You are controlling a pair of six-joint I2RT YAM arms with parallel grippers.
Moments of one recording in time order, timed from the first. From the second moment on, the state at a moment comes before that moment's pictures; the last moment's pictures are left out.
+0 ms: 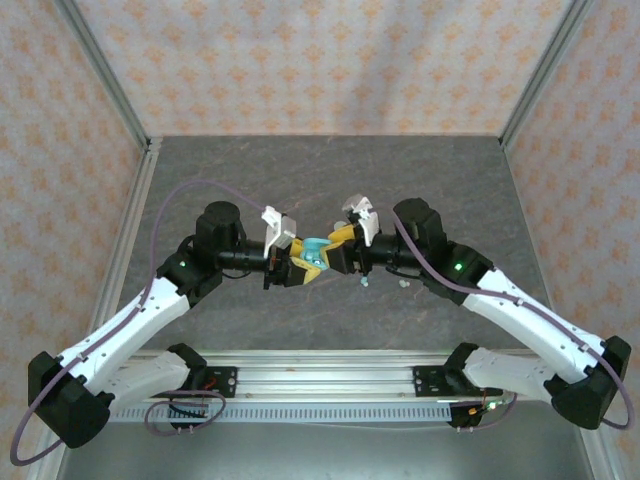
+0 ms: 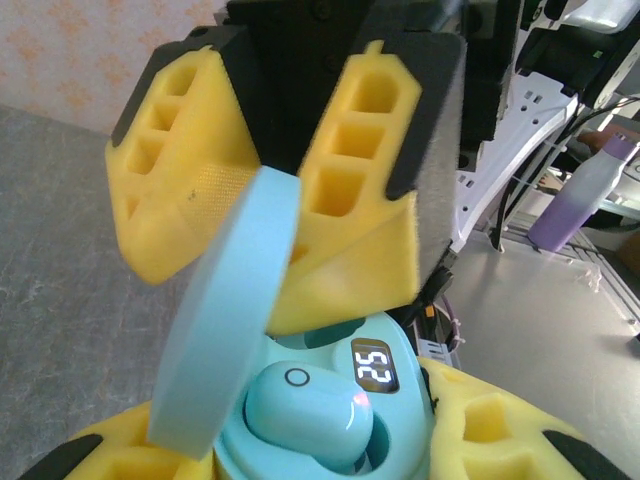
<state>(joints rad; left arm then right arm) -0.53 1.01 0.84 -0.16 0.94 -0.02 0.80 1.04 1.03 -0.36 -0.43 0.18</state>
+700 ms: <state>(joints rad) -0.54 0.99 0.85 -0.20 0.90 0.01 0.79 1.06 1.03 -0.34 -0.45 0.11</state>
